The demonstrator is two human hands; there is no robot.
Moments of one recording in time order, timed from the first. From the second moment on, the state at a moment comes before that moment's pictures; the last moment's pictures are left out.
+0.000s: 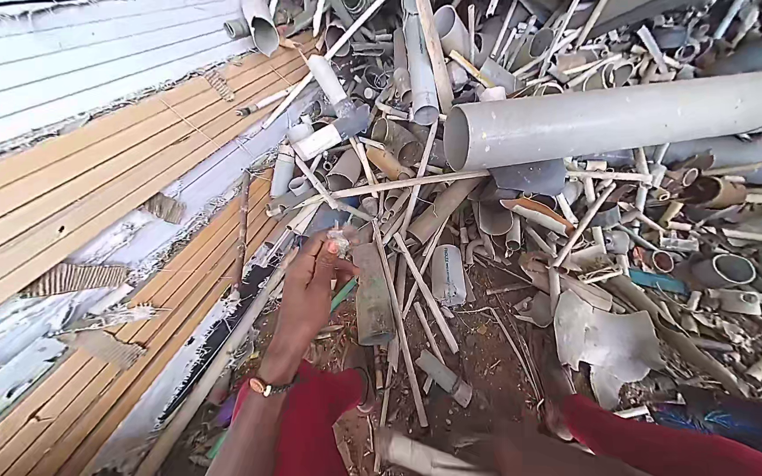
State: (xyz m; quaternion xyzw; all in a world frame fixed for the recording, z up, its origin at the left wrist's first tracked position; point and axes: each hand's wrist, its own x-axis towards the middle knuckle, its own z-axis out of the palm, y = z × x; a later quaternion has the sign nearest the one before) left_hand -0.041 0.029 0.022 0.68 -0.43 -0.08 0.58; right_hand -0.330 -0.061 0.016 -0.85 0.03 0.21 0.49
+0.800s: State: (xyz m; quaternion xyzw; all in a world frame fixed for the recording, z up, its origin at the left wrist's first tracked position) left_hand -0.135 -0.016 -0.001 0.40 -0.56 -0.40 0.61; right_hand -0.331 -0.120 0.035 -0.73 0.21 -0.15 0.64
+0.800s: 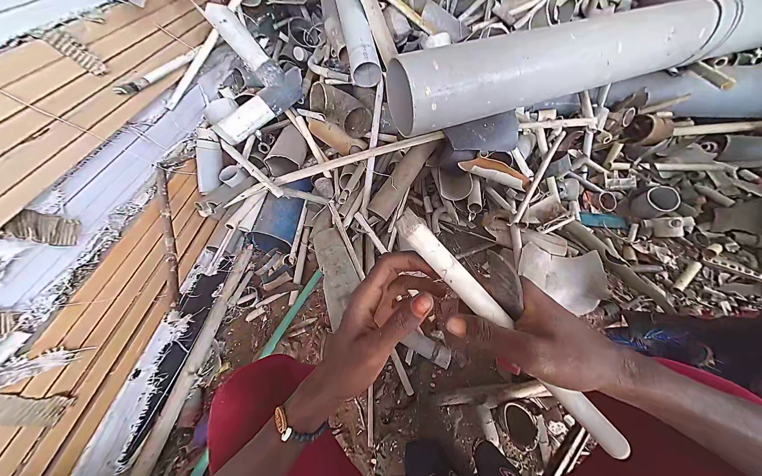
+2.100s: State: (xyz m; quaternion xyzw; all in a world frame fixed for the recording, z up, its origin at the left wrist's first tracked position) left_hand -0.144 -0.012 0.015 0.43 -0.44 -0.26 0.74; right_hand -0.303 -0.112 0.009 -0.76 0.11 -0.15 0.62
